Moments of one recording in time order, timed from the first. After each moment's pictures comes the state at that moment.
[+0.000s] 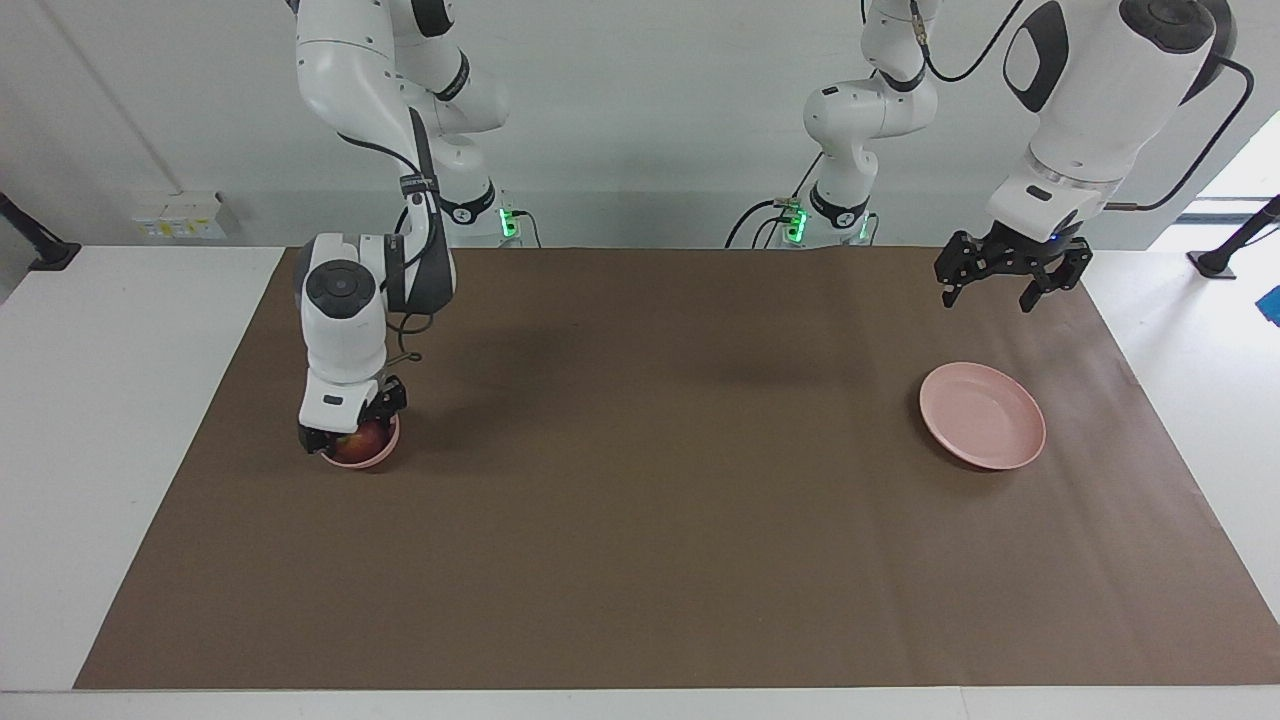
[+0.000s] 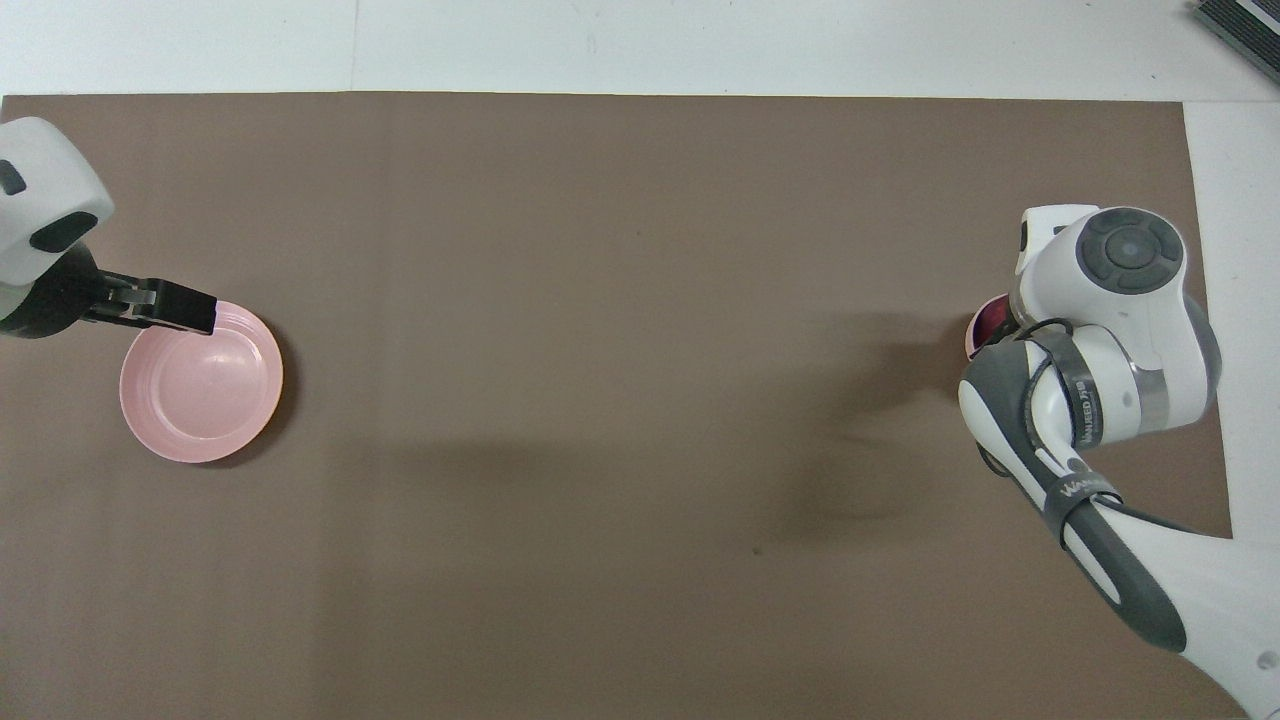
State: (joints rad) left arm 0.14 0.00 -0.25 -1.64 0.03 1.67 0.05; right arm 0.07 0.30 -0.09 -1.94 -0.35 2.23 -0.51
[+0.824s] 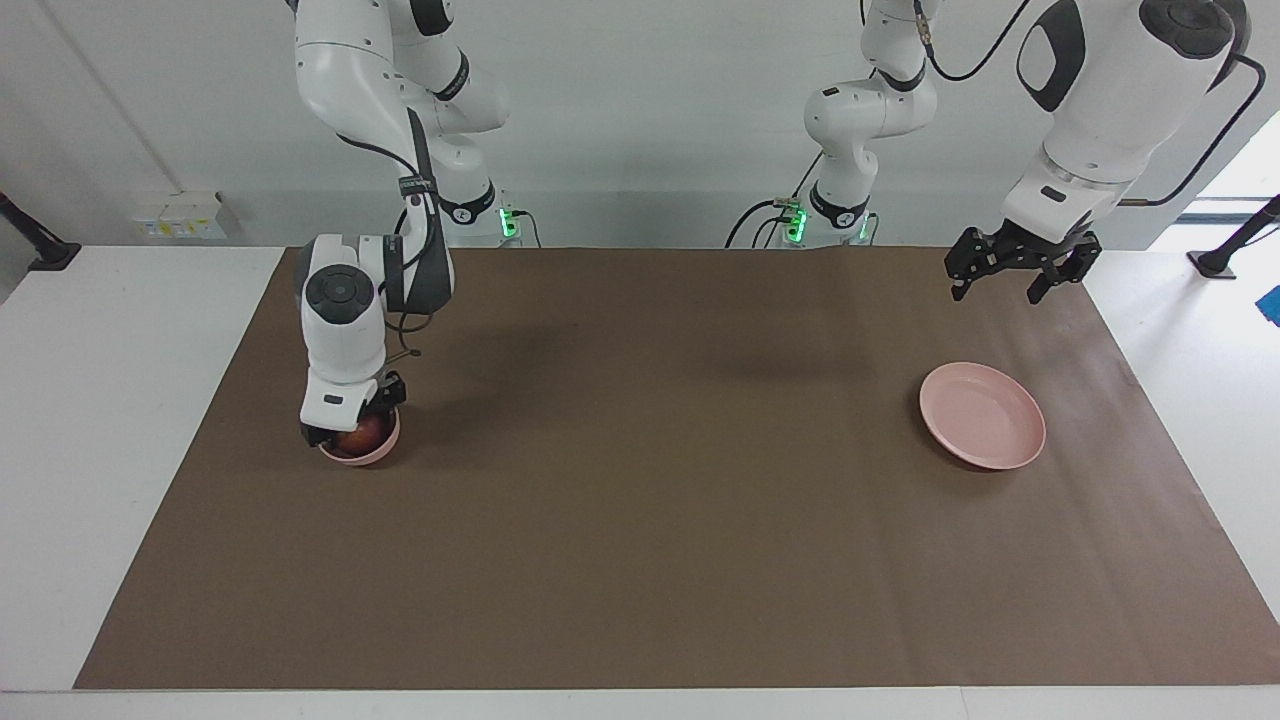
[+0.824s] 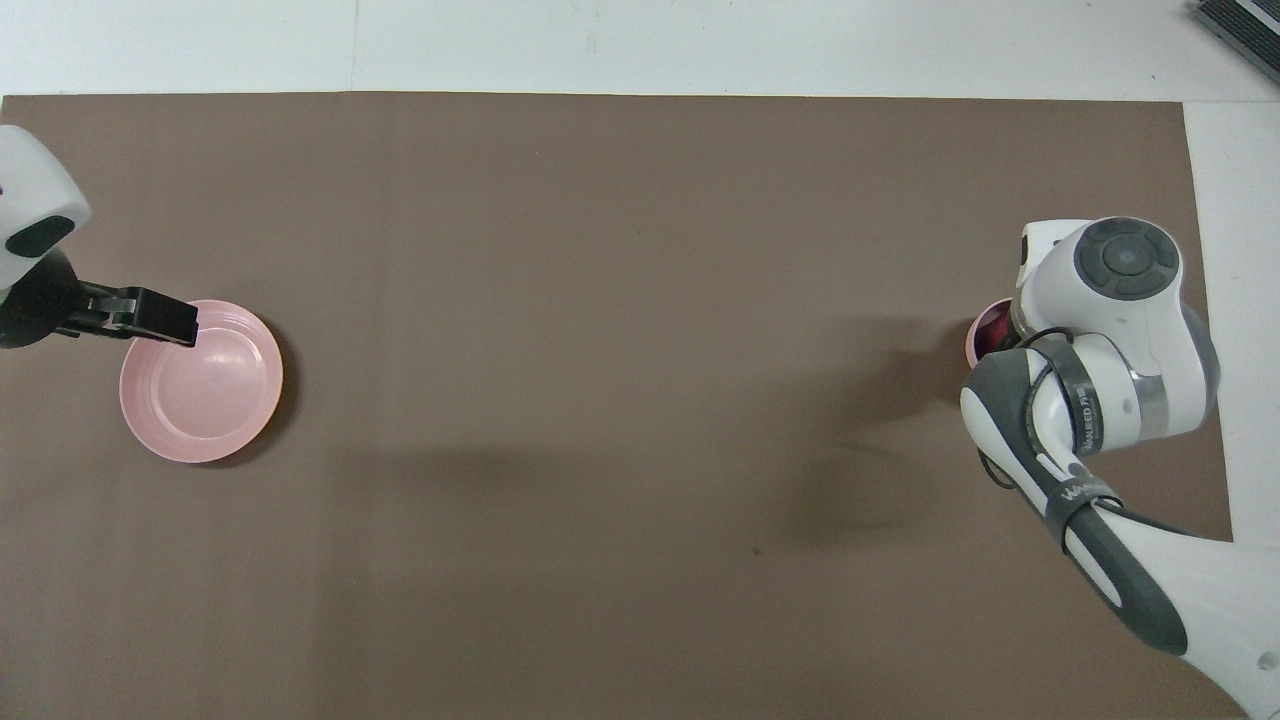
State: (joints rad) left arm 0.14 0.00 -0.24 -1.62 0.03 1.60 0.05; right arm 0.07 0.30 -0.09 -1.97 -0.35 2.22 -0.51
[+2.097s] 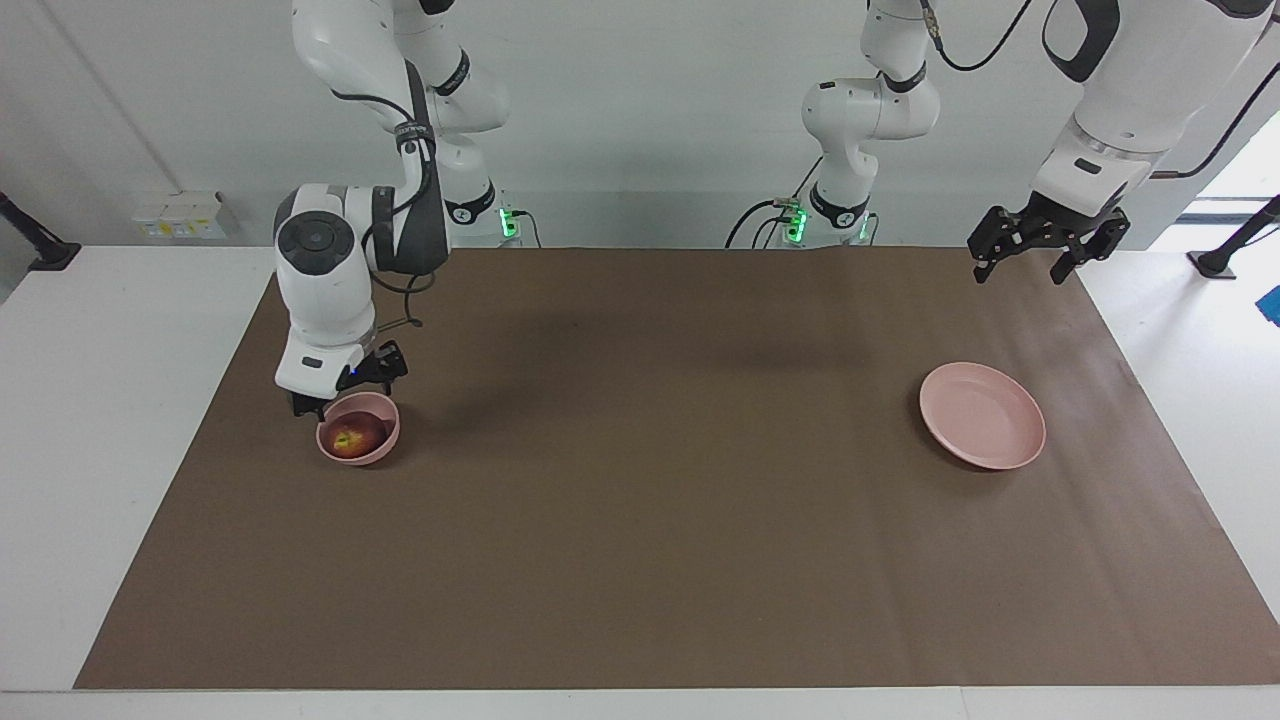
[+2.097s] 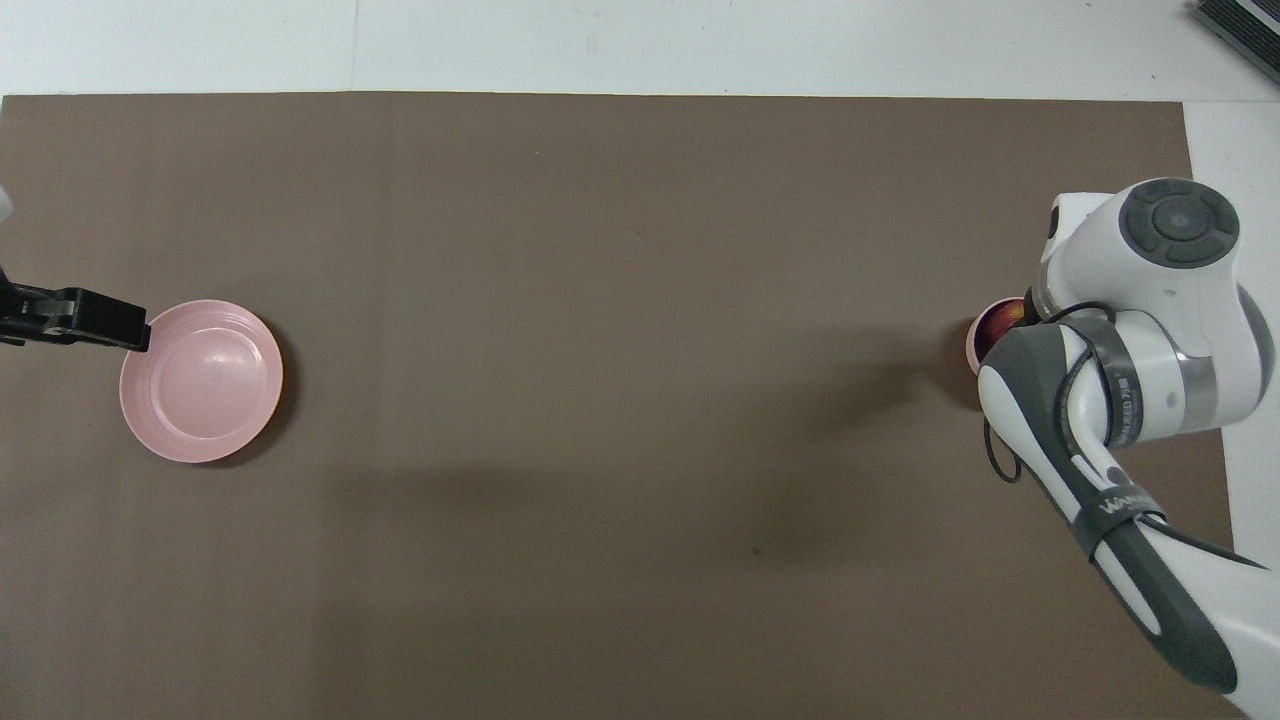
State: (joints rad) left arm -0.07 -0.02 0.01 -1.59 0.03 1.57 0.05; right arm 0.08 0.17 -0.07 -1.87 -0.22 2.01 -0.46
